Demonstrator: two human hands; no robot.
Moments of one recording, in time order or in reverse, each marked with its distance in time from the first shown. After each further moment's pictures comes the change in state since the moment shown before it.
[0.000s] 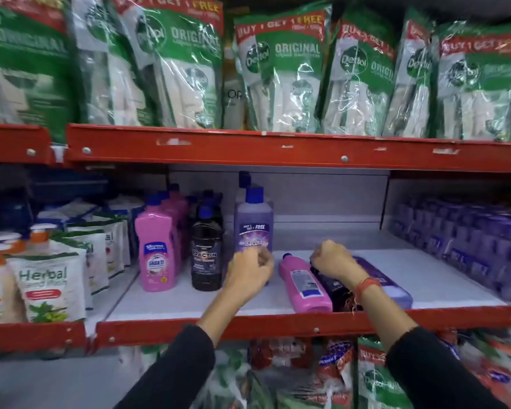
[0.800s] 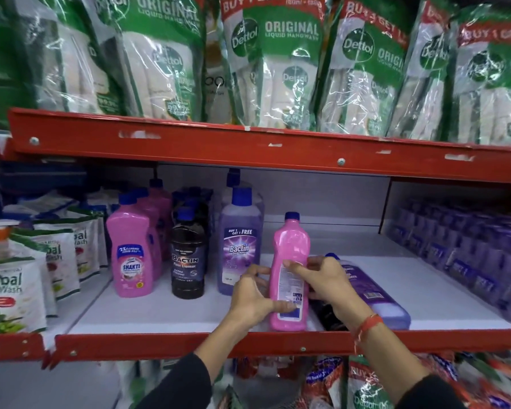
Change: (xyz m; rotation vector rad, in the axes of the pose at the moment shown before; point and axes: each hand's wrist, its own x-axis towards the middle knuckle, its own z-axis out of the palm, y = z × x) left_hand 0.011 -0.011 0.063 -0.484 -0.114 -0.155; right_hand -0.005 0.019 0.017 0.749 -0.074 0.045
